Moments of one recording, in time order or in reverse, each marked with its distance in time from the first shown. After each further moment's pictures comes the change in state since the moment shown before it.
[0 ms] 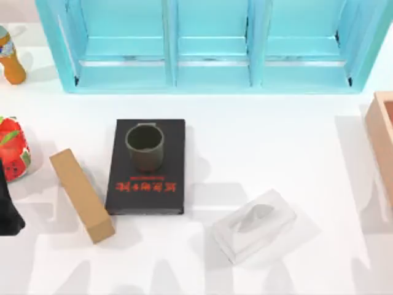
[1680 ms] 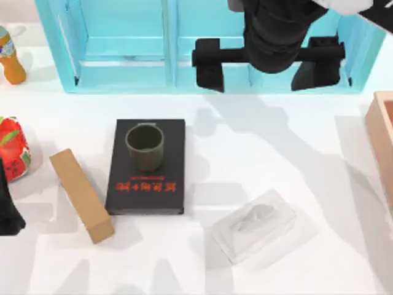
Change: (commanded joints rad) left arm 0.000 0.000 0.000 0.000 0.000 0.000; right arm 0.659 2.026 2.005 -1.273 0.201 0.618
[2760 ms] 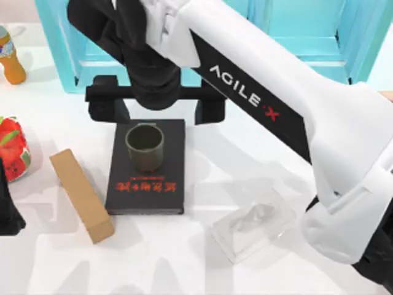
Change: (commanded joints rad) left arm 0.000 0.000 0.000 0.000 0.000 0.000; right arm 0.205 0.621 0.888 -0.346 0.033 0.254
